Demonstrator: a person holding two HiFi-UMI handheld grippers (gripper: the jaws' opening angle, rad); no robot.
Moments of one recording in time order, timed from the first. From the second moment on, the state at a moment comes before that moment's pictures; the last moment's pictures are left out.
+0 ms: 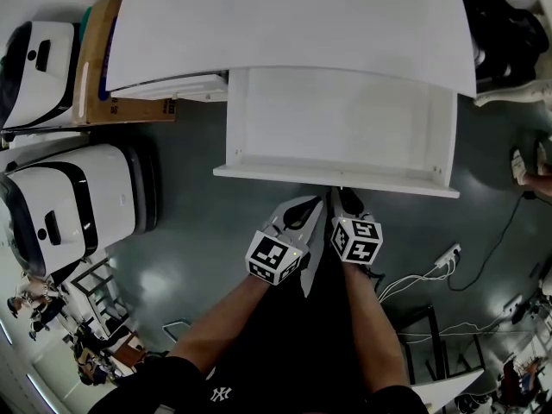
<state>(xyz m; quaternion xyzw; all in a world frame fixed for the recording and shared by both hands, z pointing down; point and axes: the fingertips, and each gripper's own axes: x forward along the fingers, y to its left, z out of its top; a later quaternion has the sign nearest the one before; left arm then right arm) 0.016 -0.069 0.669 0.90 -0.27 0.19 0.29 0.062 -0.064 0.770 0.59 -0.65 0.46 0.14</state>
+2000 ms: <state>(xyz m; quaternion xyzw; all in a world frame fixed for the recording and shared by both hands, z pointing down) 0.064 -0.227 0.681 0.87 -0.35 0.18 0.31 0.112 -0.254 0.770 0.56 -0.69 0.43 0.14</state>
